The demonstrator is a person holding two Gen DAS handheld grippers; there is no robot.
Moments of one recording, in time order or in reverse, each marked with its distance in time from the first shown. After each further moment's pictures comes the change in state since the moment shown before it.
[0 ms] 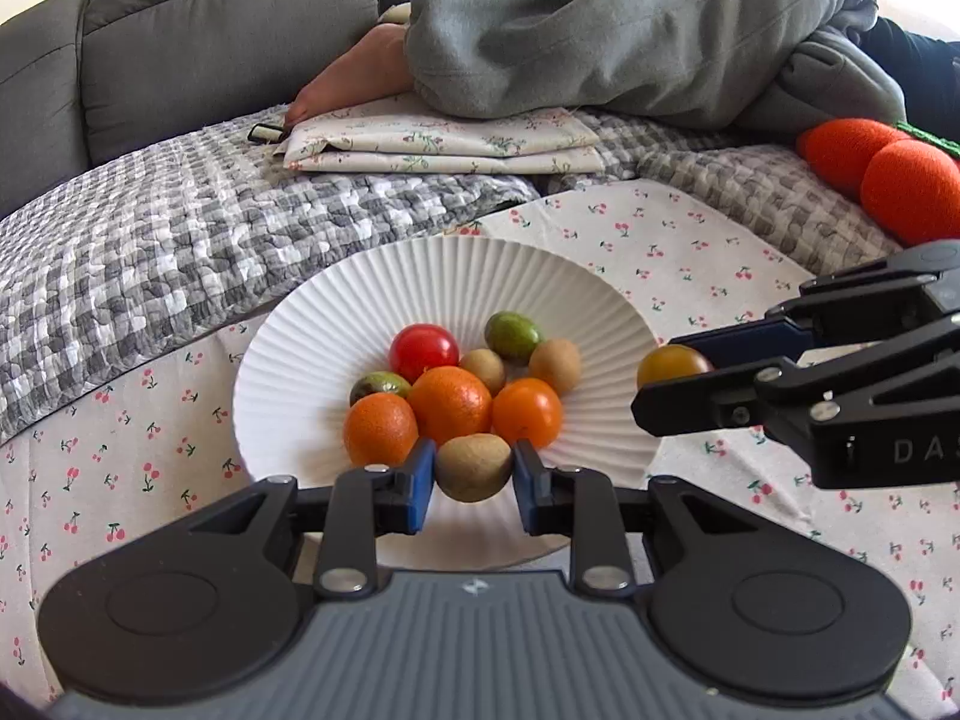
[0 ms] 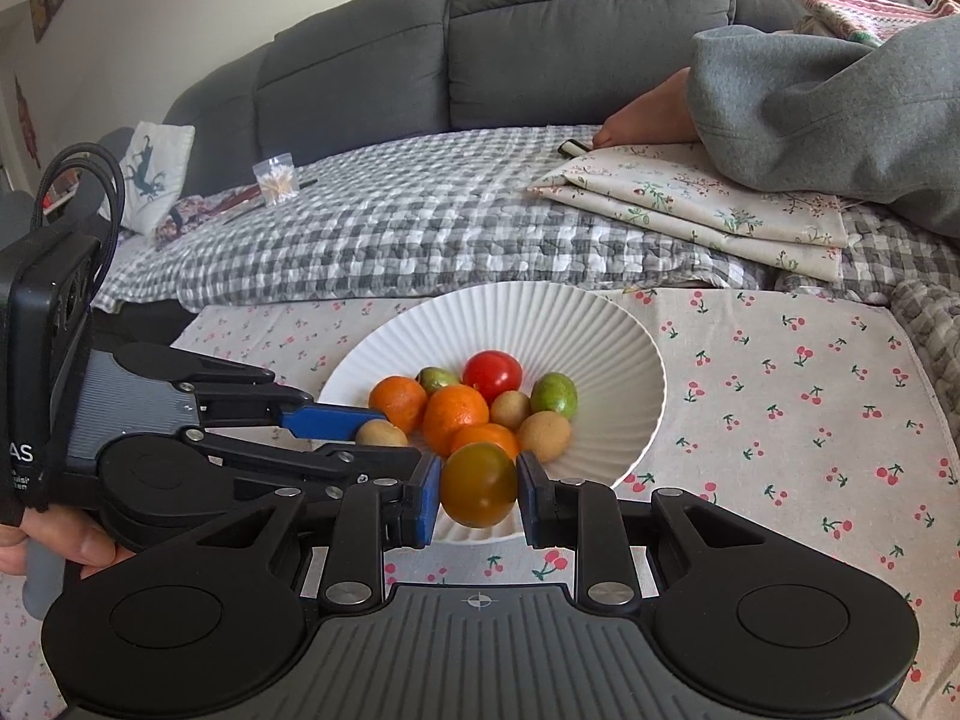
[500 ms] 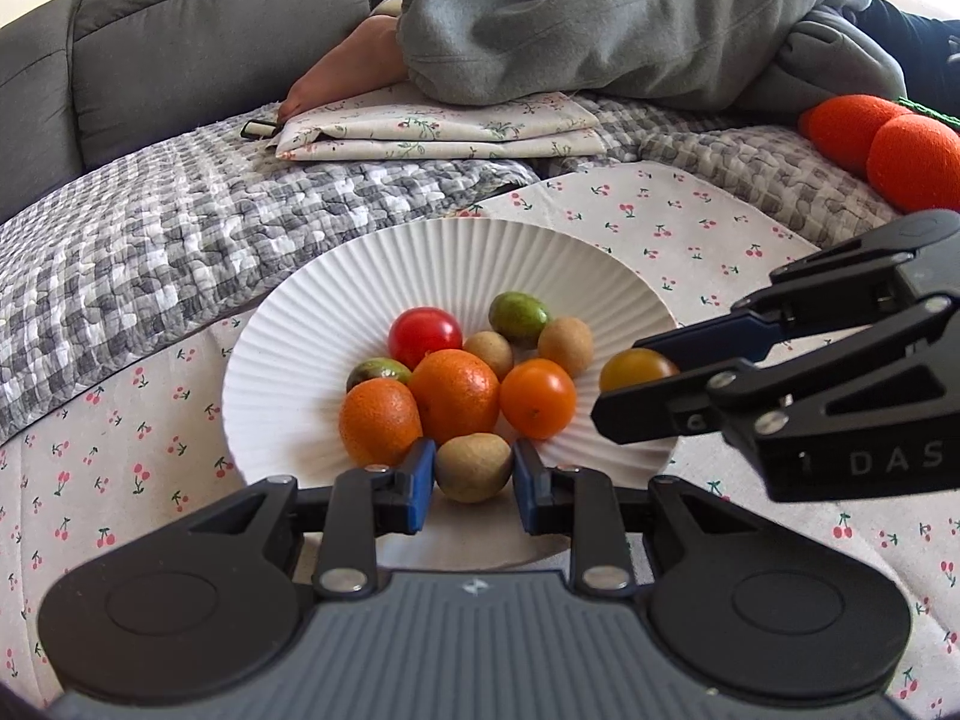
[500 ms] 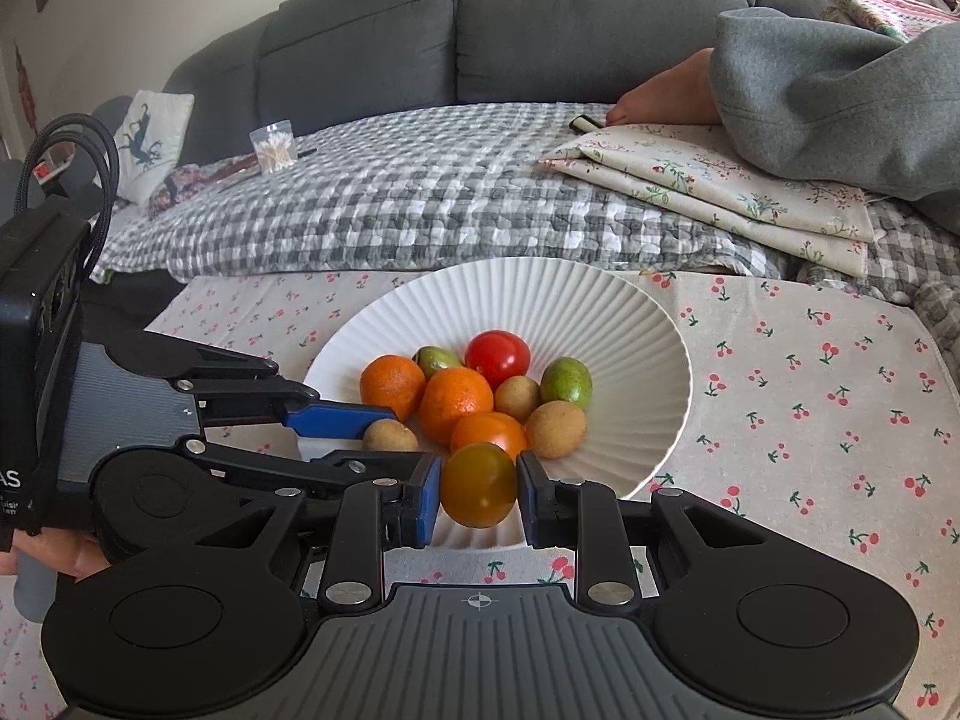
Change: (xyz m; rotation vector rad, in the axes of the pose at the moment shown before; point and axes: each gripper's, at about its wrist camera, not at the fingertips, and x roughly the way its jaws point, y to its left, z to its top) left arm 0.010 0.002 -0.005 0.028 -0.003 0.004; right arm 0.025 0.007 0.000 -0.038 0.041 -0.009
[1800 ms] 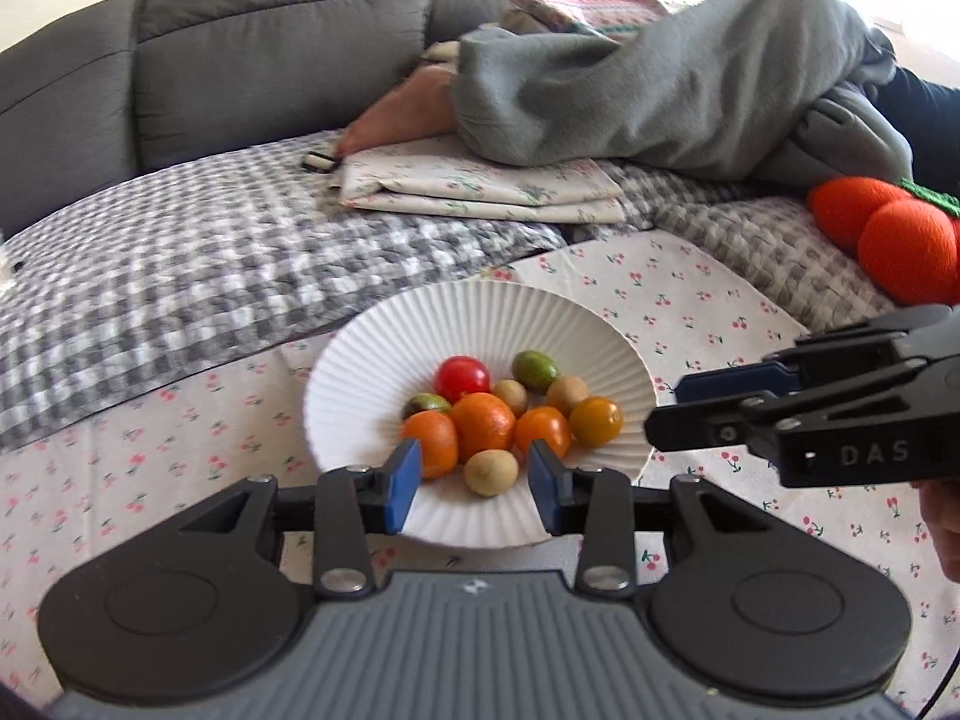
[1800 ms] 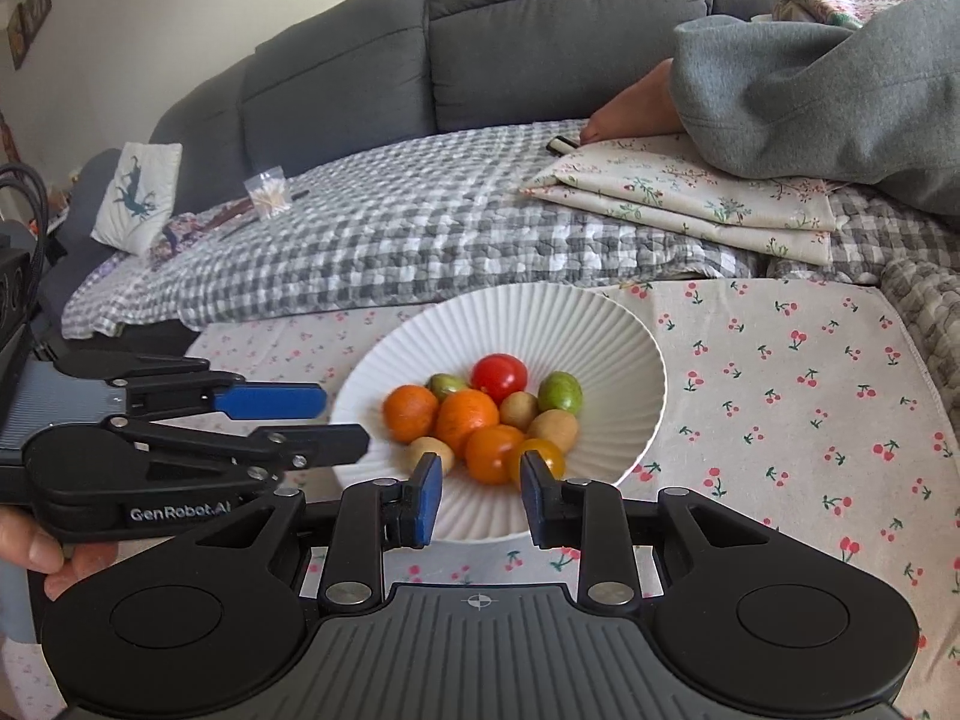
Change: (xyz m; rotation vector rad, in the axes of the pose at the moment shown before) left arm -0.075 0.005 0.013 -0.119 -0.044 0.050; right arm -0.044 -0.001 0.005 0.111 -0.033 0.015
